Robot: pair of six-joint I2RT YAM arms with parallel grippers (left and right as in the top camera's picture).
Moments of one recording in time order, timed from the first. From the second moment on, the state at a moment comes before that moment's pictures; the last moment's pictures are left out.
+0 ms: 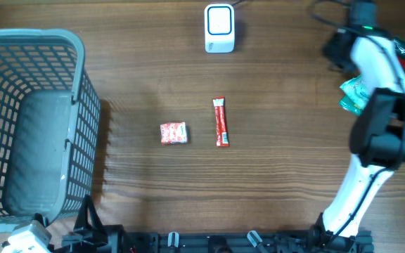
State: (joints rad) left arm 0.01 0.06 1.04 -1.28 -0.18 -0.34; right arm -0.20 2.23 1.79 -0.71 0.10 0.48
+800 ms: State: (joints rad) left arm 0.01 0.06 1.04 -1.28 -0.18 -0.34; right arm -0.12 1.85 1.94 -1.22 -0.24 0.44
